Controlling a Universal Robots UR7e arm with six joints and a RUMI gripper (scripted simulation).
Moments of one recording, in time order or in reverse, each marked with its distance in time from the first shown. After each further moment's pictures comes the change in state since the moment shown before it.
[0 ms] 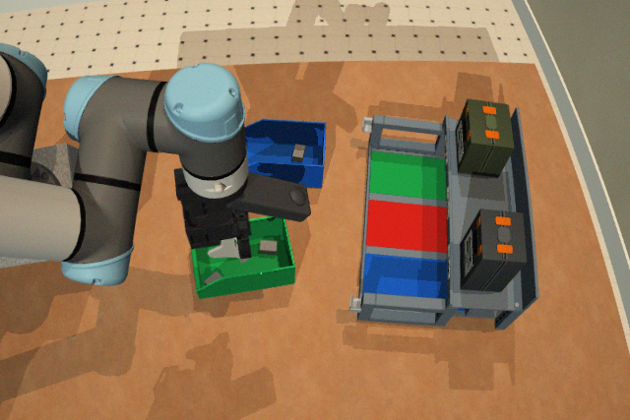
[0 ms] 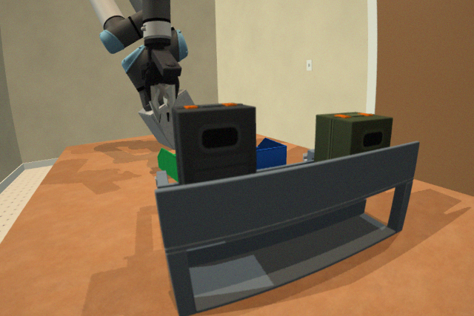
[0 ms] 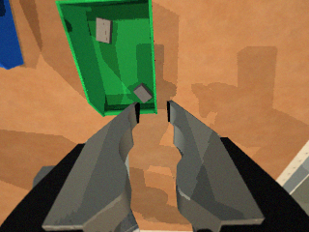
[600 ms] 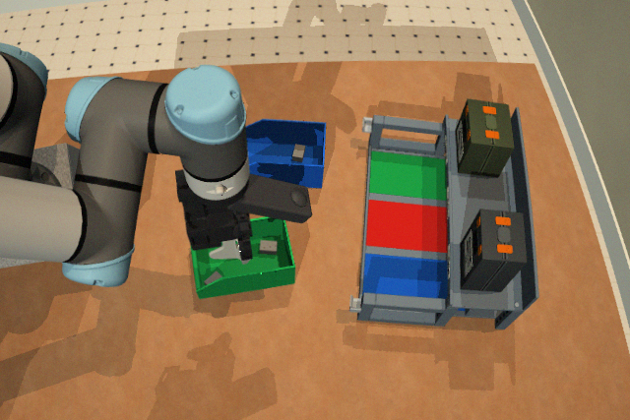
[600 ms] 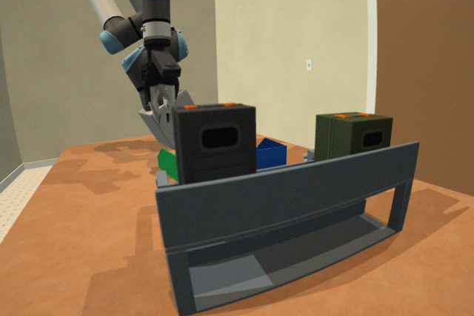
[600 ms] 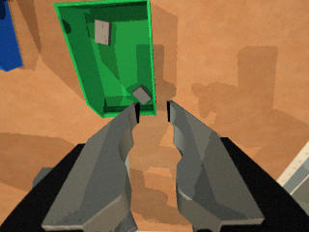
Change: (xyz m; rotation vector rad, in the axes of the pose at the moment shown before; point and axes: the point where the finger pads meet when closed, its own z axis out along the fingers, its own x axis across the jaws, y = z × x) arm 0.002 -0.002 0.002 0.003 0.001 0.003
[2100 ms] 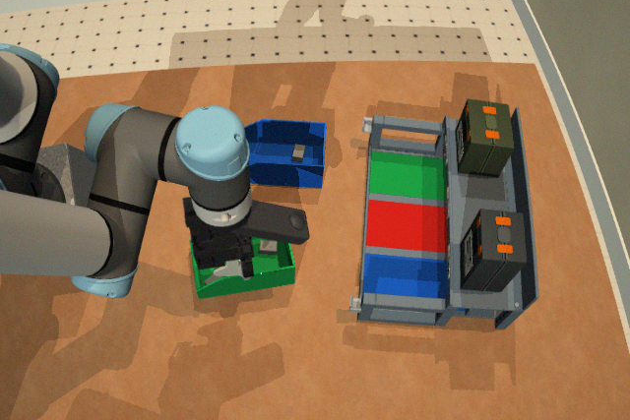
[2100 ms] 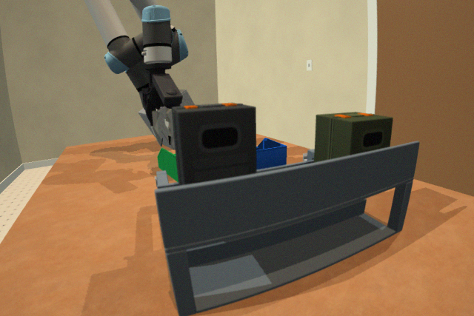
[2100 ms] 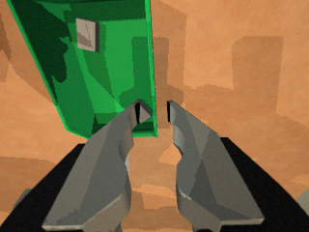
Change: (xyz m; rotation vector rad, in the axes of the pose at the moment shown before) arm -0.001 0.002 0.064 -0.007 -0.003 -0.001
